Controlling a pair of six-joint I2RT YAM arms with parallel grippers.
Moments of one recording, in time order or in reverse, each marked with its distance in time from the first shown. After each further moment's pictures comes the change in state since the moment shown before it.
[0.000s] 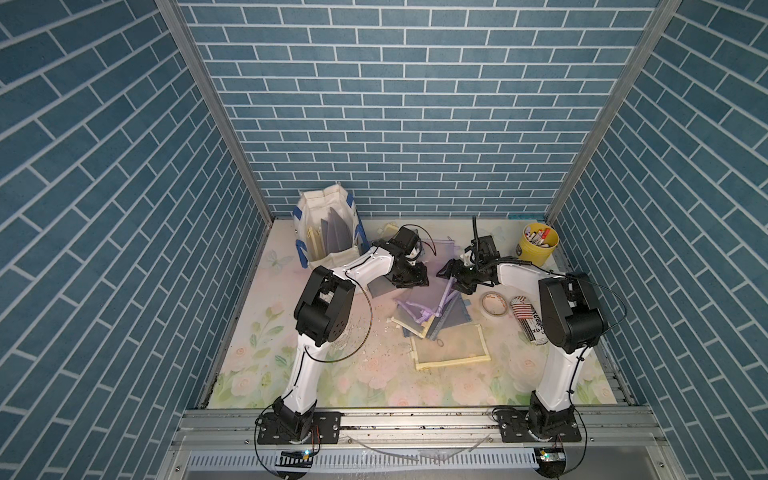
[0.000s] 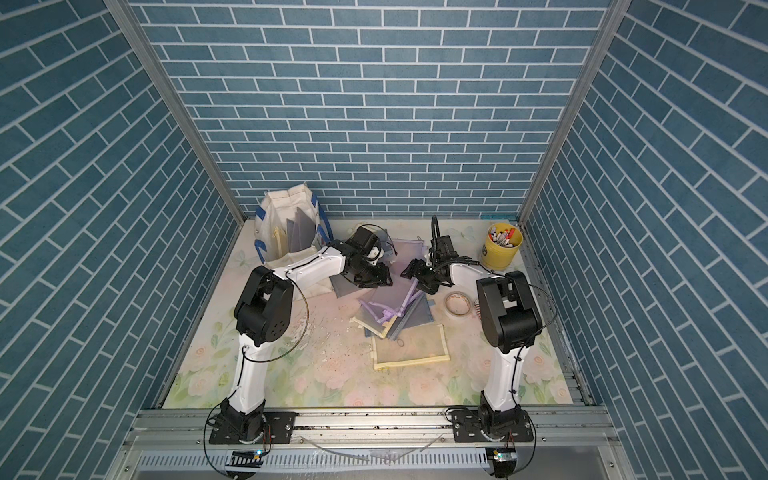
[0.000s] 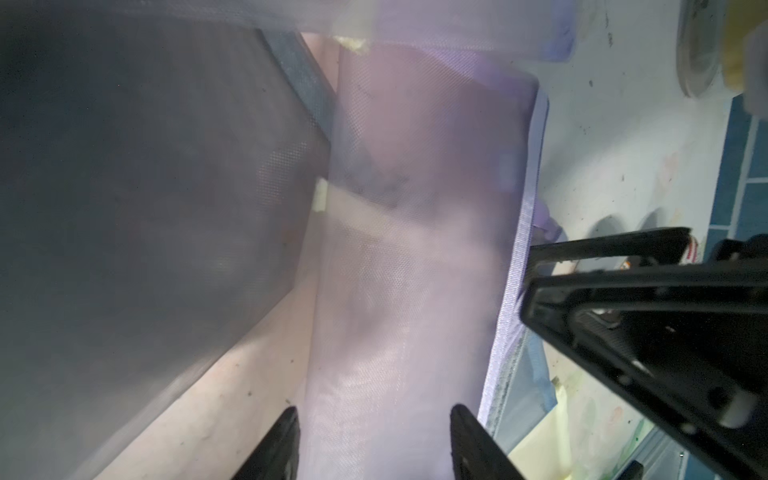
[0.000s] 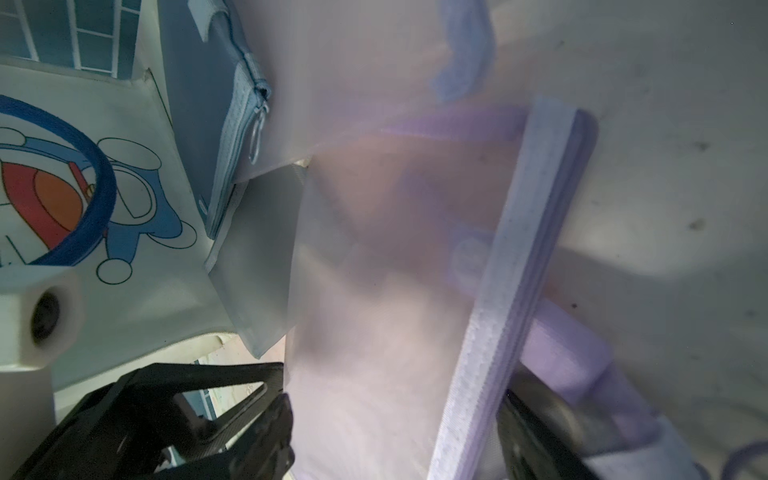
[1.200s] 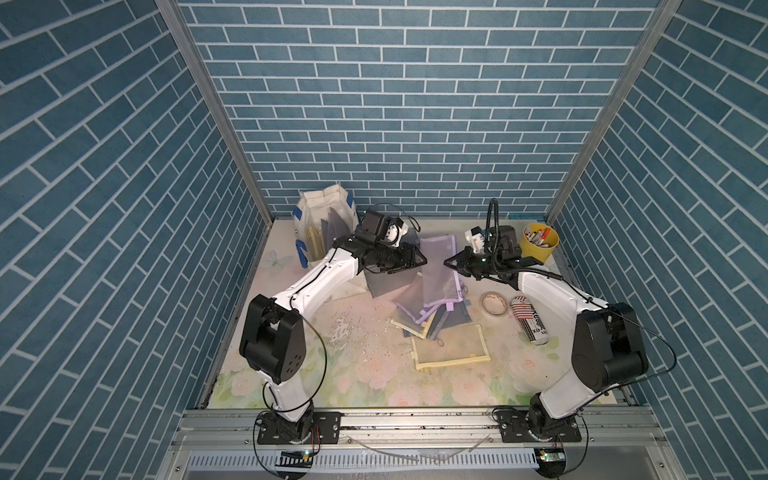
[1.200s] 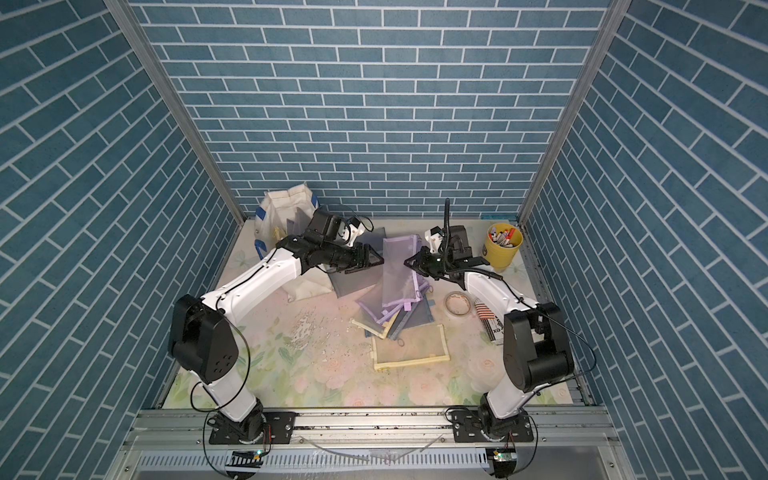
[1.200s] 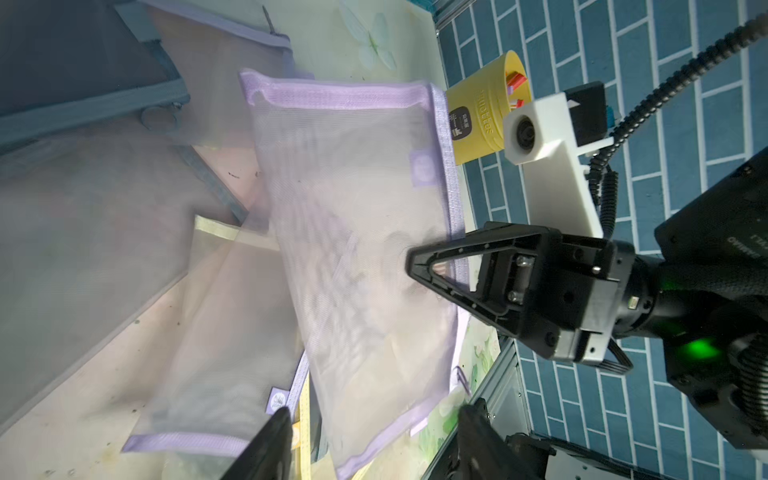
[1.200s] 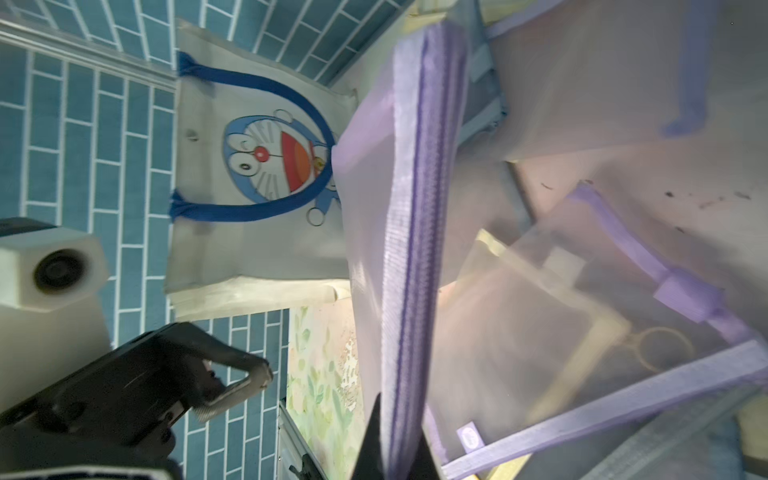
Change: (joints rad) left arm 0.099 -0.454 -0.212 0.108 0.213 -0.055; right arm 0.000 -0.333 -0.075 0.086 -0.151 -0.018
